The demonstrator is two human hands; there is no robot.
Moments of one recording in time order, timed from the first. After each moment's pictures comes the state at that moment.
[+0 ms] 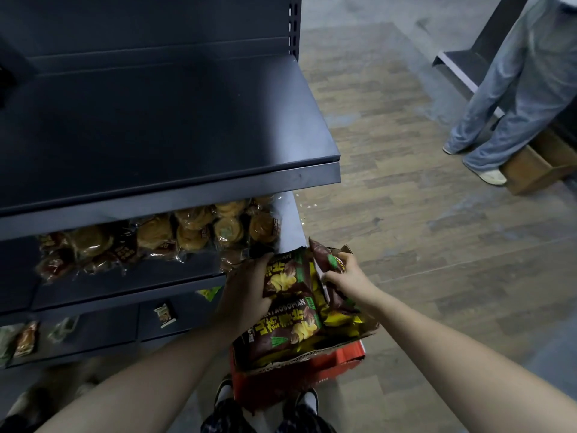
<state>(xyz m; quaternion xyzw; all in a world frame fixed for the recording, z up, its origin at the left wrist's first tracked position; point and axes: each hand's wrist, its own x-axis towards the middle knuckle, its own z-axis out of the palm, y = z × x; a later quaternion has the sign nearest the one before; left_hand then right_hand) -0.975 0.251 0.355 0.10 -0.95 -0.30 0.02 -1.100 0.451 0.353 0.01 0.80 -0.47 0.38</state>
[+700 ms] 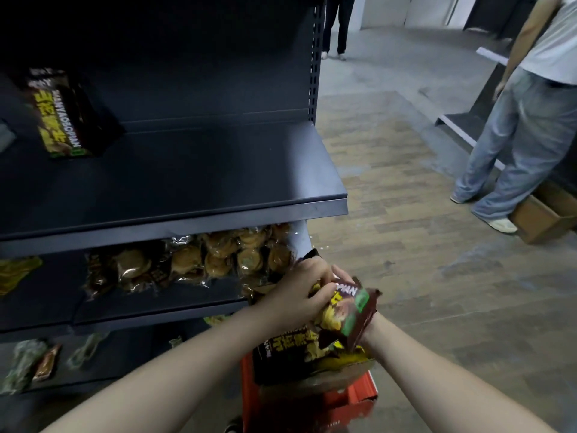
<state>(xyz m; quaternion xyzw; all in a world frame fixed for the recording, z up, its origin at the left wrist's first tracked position) -0.978 0.301 0.494 -0.08 -0.90 -0.43 0.08 -1.060 0.437 0.417 0.07 0.39 -0.77 0.51</state>
